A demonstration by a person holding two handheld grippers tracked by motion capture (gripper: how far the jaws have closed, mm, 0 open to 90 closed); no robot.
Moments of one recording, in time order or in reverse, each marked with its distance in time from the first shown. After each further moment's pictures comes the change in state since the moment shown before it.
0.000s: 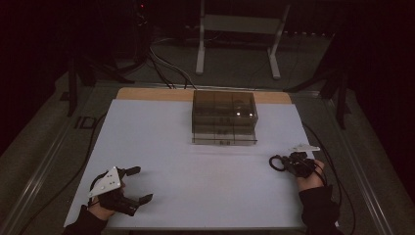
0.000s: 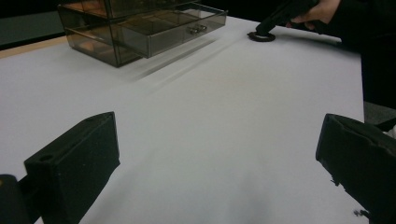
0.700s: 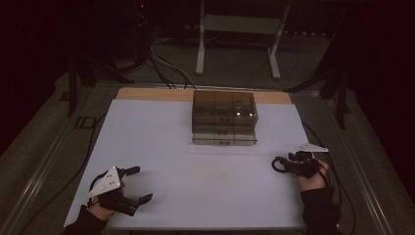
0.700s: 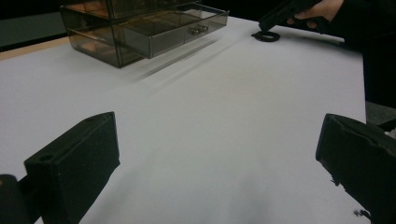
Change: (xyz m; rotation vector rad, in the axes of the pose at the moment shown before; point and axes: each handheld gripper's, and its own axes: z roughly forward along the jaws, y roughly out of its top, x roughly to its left) left arm 0.000 0.000 -0.001 0.001 0.005 0.005; right arm -0.008 -0.003 -0.007 -0.071 0.031 0.095
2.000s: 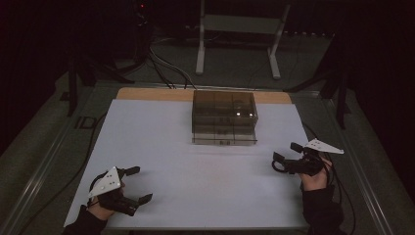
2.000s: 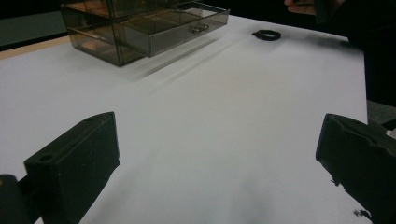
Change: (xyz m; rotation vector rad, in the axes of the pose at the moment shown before) left arm 0.001 -0.001 0.000 0.005 0.002 0.002; right arm -0.001 0.013 -0.023 -0.310 0.305 0.080
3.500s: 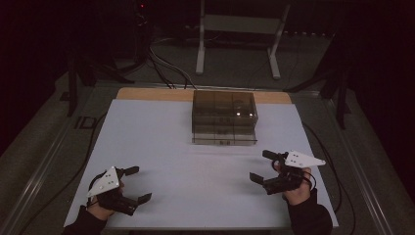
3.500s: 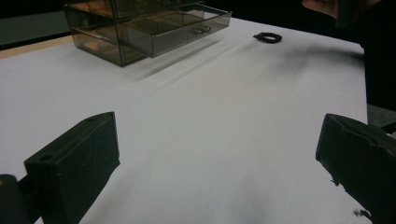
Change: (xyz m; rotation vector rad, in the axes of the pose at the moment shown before) left arm 0.001 -0.001 -0.001 -0.009 0.000 -0.013; right arm 0.089 0.002 0.001 -0.069 0.342 -0.227
